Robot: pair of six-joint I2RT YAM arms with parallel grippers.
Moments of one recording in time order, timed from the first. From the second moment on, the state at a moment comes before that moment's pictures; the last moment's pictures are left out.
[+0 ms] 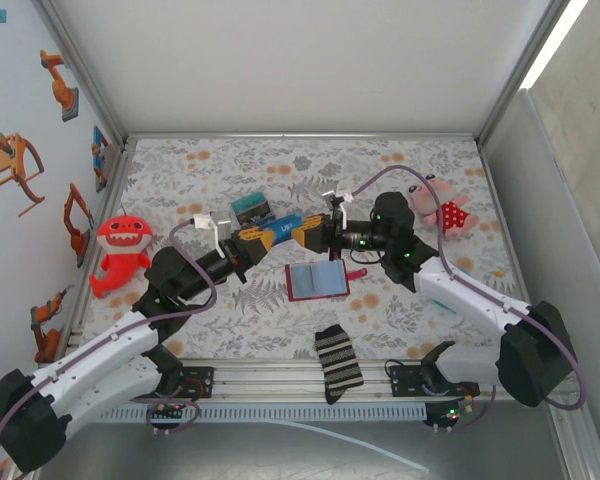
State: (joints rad) left arm -0.73 0.82 0.44 0.53 0.35 -0.47; right arm 0.64 1.24 0.80 0.39 -0.88 0.46
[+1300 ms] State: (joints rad) left arm -0.71 1.05 1.04 -0.50 0.53 0.04; right arm 0.68 1.17 0.86 -0.04 -0.89 0.21
